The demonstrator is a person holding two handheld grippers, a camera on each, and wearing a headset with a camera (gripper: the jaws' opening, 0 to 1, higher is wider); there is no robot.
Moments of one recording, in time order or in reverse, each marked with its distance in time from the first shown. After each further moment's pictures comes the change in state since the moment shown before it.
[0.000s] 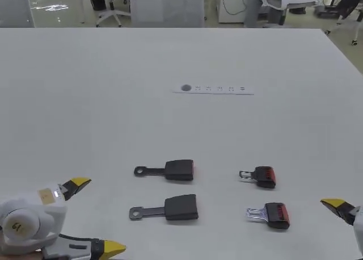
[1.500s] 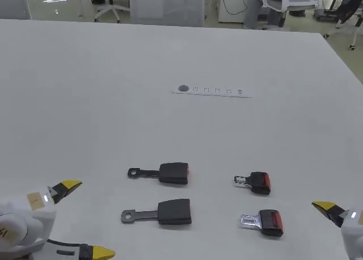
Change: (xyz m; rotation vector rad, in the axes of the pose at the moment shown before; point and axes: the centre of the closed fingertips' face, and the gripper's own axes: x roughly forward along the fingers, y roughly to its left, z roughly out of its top) left arm 0.001 0.004 -0.009 -0.006 0.023 -0.001; right arm 0.010 -0.013 0.002 0.000 0.018 -0.010
